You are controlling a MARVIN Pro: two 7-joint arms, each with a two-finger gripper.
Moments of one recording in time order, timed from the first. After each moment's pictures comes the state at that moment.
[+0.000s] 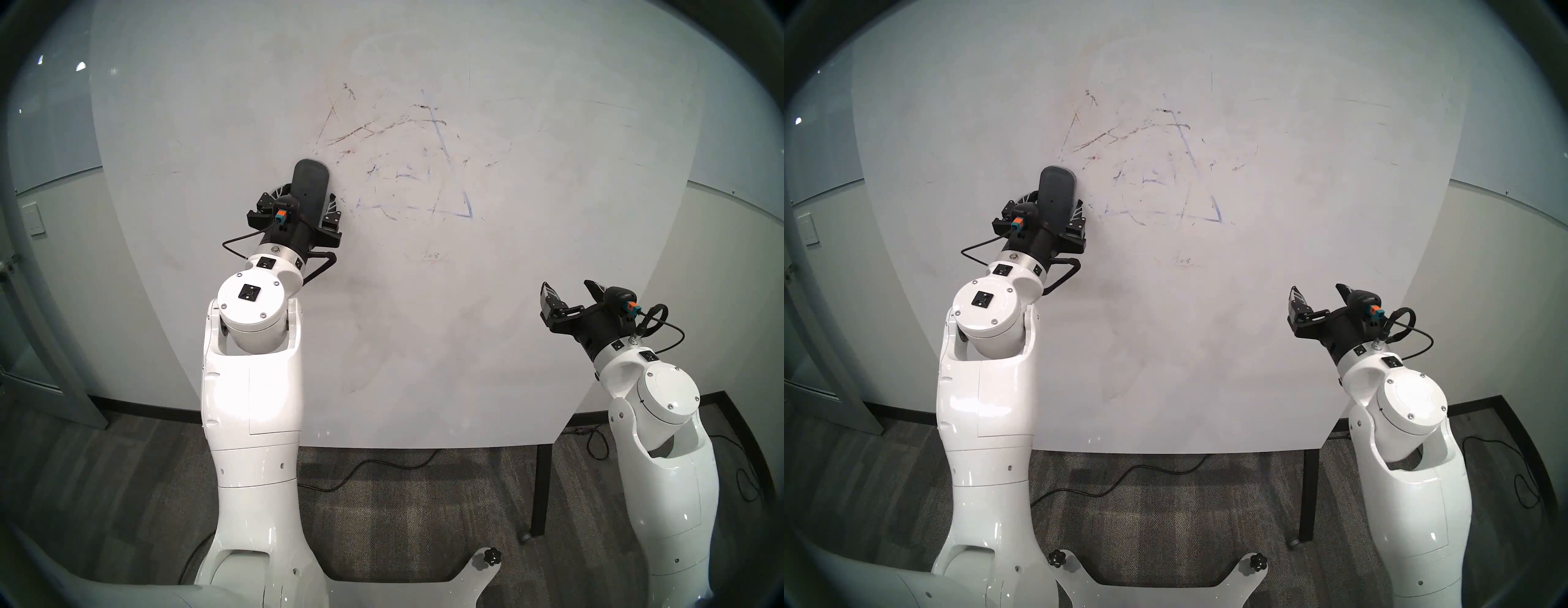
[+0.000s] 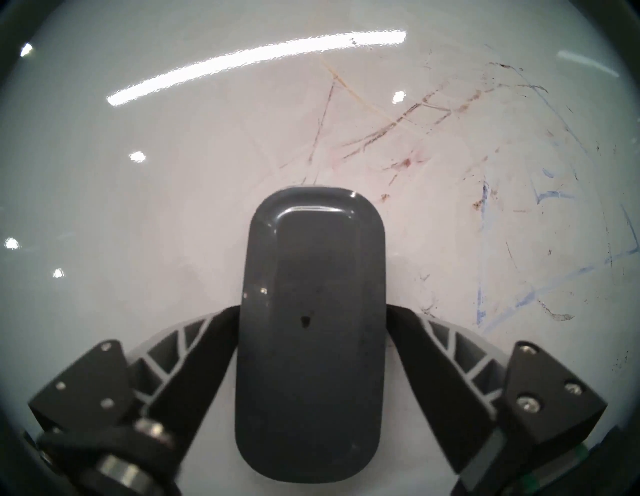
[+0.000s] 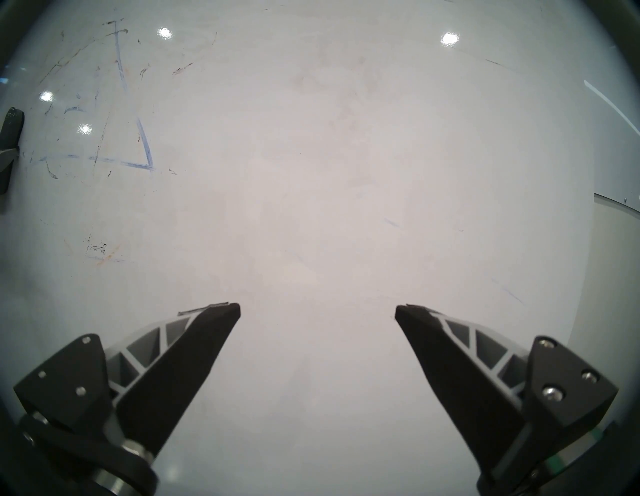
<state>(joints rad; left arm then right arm) 1.22 -1.76 -1.69 -1.82 0.40 0.10 -0.30 -1.71 -1.20 1.75 -2.10 0.31 0.29 0.04</state>
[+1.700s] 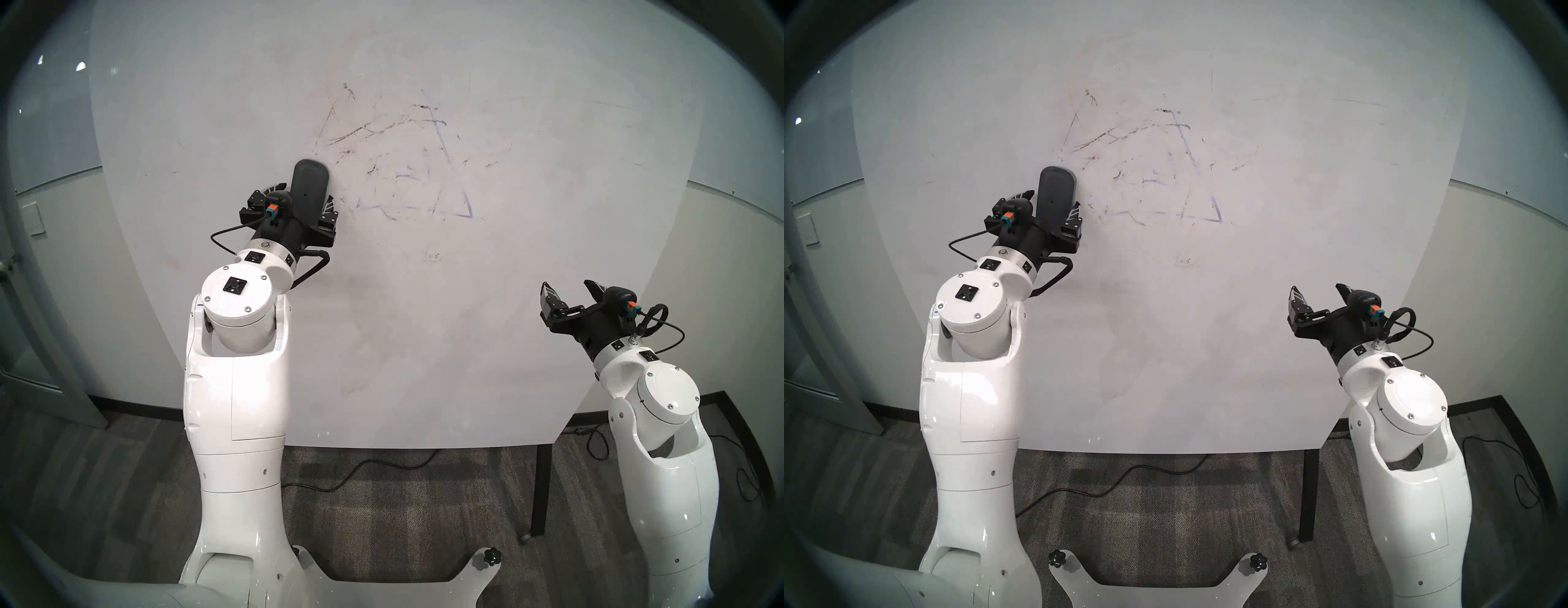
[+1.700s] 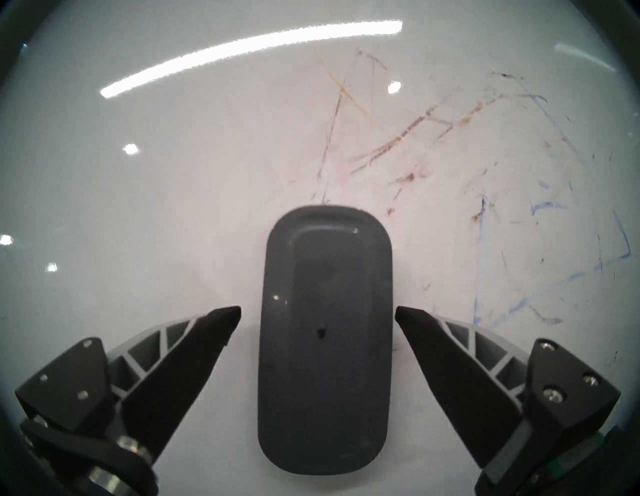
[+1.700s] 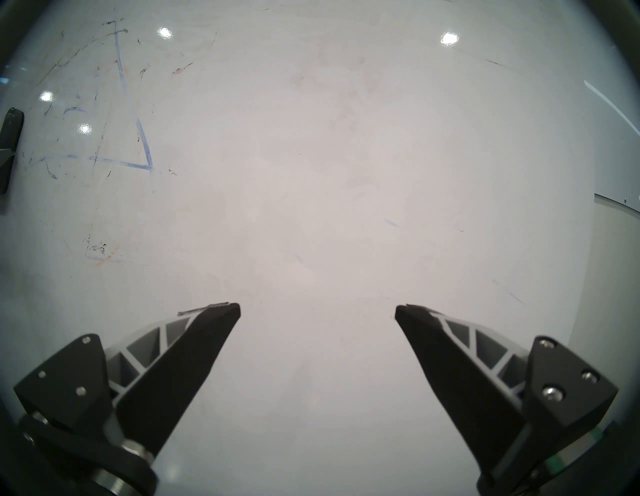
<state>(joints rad) 1.23 -1.68 -1.68 -1.86 0.35 0.21 -0.32 -1.71 -1.20 1.75 -2.10 0.31 0.29 0.04</state>
